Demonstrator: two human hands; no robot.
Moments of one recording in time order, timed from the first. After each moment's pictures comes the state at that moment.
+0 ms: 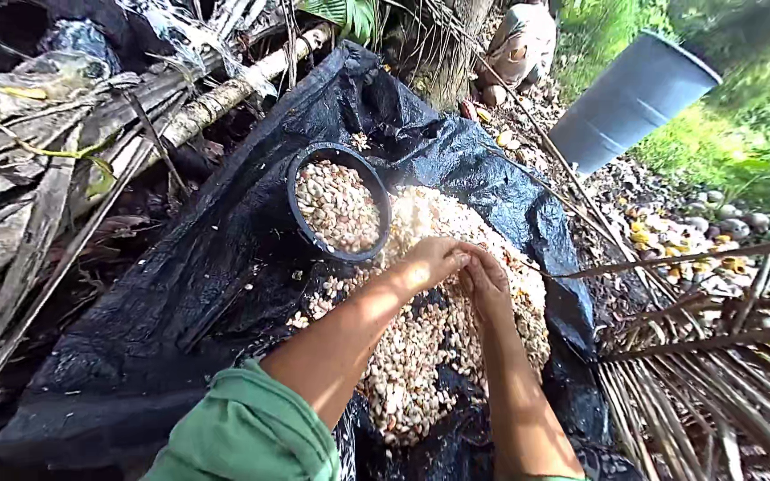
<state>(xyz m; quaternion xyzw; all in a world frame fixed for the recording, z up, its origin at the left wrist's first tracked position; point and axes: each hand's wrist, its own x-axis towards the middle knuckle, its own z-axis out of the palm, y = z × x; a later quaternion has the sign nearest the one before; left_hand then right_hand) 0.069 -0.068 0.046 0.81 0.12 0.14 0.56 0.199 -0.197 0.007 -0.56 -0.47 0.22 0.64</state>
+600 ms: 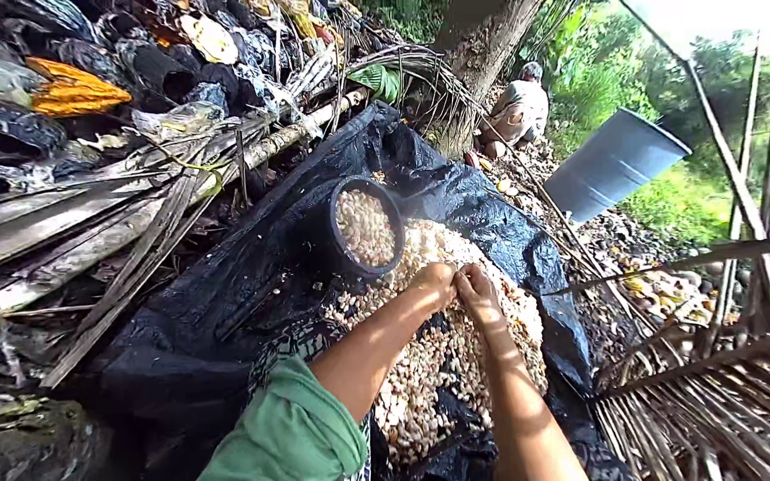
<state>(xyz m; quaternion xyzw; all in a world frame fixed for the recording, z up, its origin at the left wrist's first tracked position) 0.027 -0.101 0.050 0.87 0.19 0.12 0.45 0.142 -0.198 0.048 -0.76 -0.49 0.15 0.40</state>
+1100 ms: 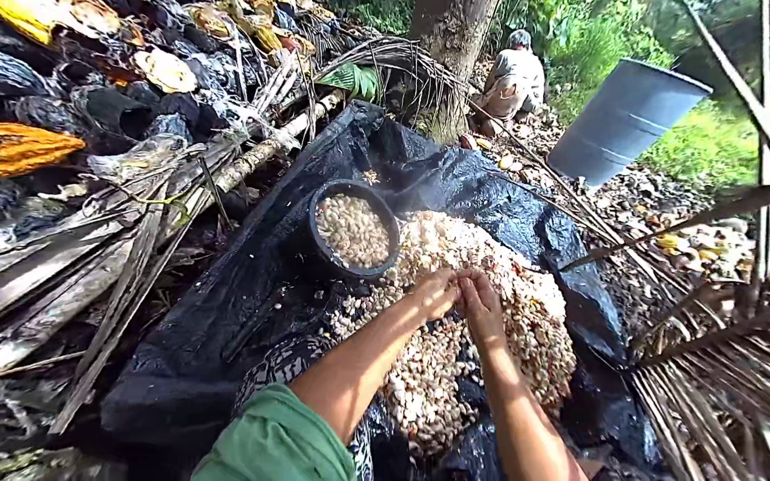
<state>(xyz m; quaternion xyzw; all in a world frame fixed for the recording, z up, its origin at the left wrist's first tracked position) 0.048 -0.122 0.054 0.81 0.20 0.04 0.55 0.160 -0.229 0.004 -0.63 -0.43 0.18 0.62</state>
